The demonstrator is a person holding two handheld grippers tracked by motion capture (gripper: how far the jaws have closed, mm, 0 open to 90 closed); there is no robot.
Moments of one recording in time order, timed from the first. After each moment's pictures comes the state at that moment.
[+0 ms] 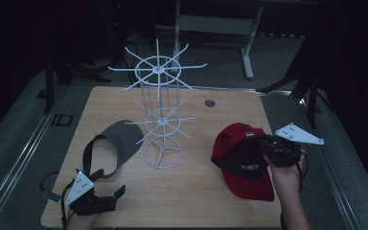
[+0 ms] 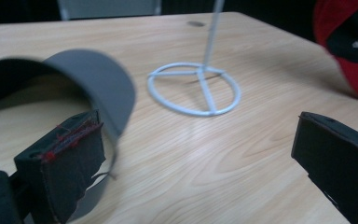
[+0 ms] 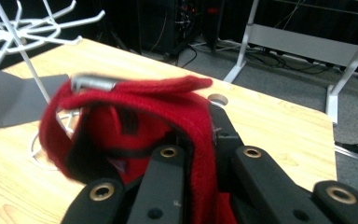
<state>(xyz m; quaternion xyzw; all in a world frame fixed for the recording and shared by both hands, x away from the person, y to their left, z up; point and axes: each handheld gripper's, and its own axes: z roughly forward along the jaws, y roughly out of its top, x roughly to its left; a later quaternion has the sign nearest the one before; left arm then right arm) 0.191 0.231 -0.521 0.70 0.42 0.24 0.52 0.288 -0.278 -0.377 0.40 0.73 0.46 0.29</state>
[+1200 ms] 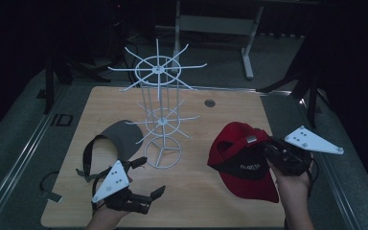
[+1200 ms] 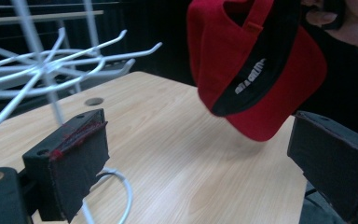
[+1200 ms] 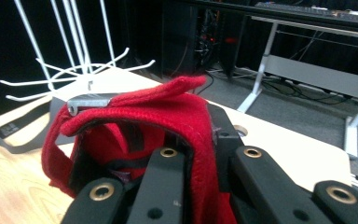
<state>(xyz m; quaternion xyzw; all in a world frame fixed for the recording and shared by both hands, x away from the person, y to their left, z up) 0.194 0.133 -0.429 0.74 0.25 0.20 0.59 0.247 -0.264 -0.335 0.36 0.72 0.51 0.29</state>
